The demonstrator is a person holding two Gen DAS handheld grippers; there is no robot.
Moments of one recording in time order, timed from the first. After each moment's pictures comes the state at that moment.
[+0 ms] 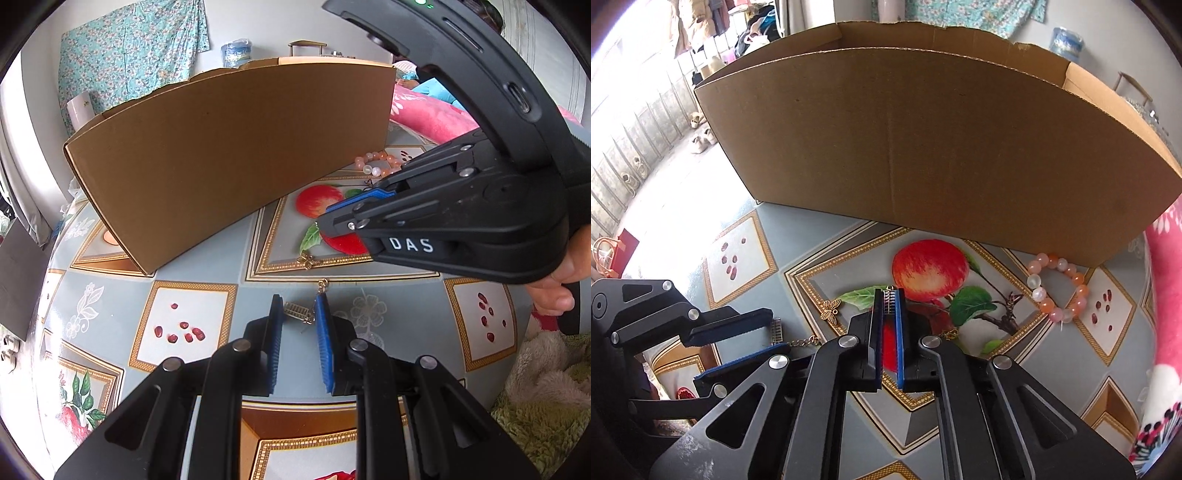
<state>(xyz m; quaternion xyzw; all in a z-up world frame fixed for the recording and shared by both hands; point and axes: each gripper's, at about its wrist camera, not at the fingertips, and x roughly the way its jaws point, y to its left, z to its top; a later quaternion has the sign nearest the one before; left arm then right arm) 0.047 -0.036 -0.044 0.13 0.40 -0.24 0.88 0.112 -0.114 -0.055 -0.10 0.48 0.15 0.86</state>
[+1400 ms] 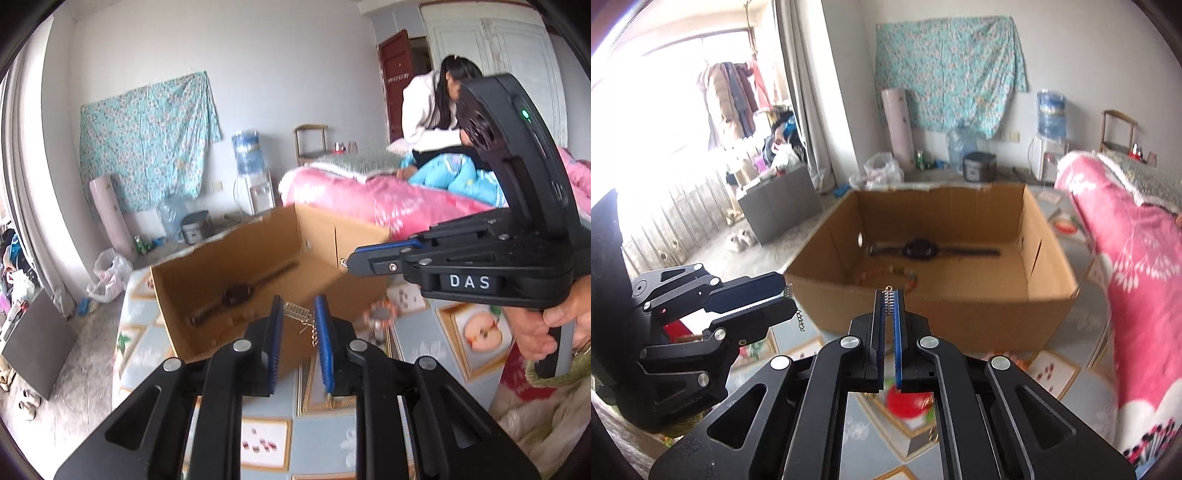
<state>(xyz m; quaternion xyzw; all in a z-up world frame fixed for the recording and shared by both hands) 0.048 -0.030 0.087 0.13 0.22 -0.24 0.93 0.066 -0.208 0.100 0.01 0.30 0.21 0.93</state>
